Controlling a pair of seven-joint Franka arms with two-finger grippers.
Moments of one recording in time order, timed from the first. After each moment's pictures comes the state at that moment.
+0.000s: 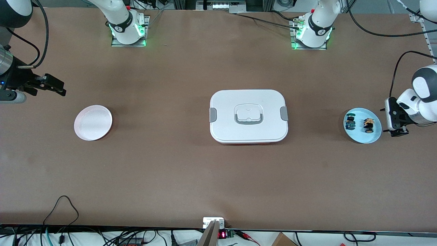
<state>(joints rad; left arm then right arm) 0.31 0.37 0.04 -1.94 0.03 2.19 1.91 0.21 0.03 -0.23 -1.66 0.00 1.69 -0.01</state>
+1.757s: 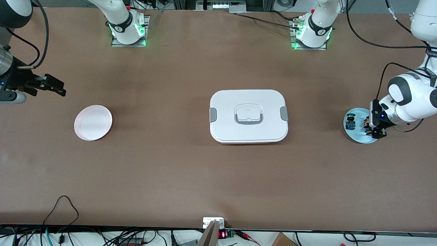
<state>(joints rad) 0.49 0.51 -0.11 -2.06 0.03 2.52 2.11 0.21 0.04 -0.23 -1.65 0.00 1.68 -0.01</state>
